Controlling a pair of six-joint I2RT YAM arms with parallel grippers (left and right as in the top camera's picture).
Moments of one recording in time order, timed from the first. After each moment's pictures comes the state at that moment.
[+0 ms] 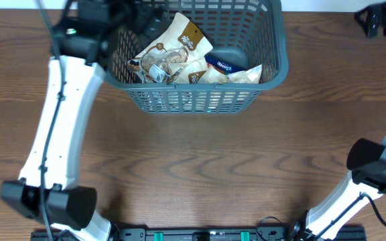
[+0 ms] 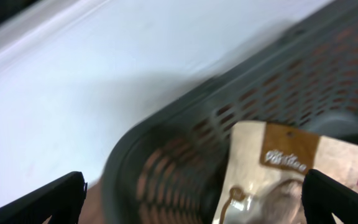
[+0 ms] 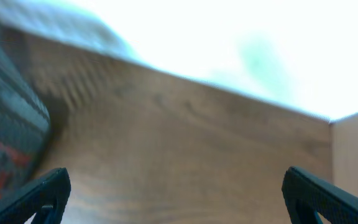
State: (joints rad) left arm -0.20 1.75 1.98 -0.74 0.07 0.40; right arm -0.41 2.07 2.58 -1.26 -0.40 -0.52
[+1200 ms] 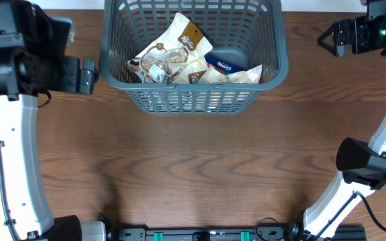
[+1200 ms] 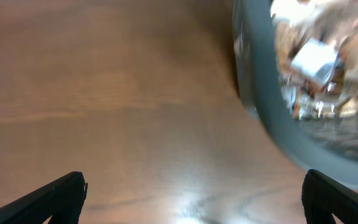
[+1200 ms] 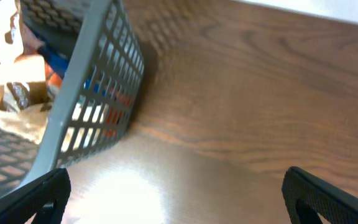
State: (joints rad) left arm 0.11 1.55 1.87 -1.40 0.06 0.24; right arm -0.27 2.06 2.66 -1.69 -0.38 -0.41
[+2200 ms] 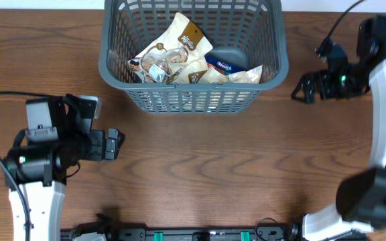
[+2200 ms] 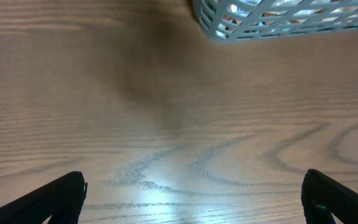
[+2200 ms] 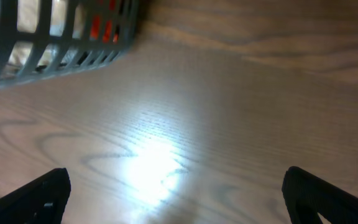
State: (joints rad) left arm 0.11 1.02 1.04 -1.10 0.21 0.20; right arm -0.21 1.70 1.69 -1.38 -0.29 -0.37
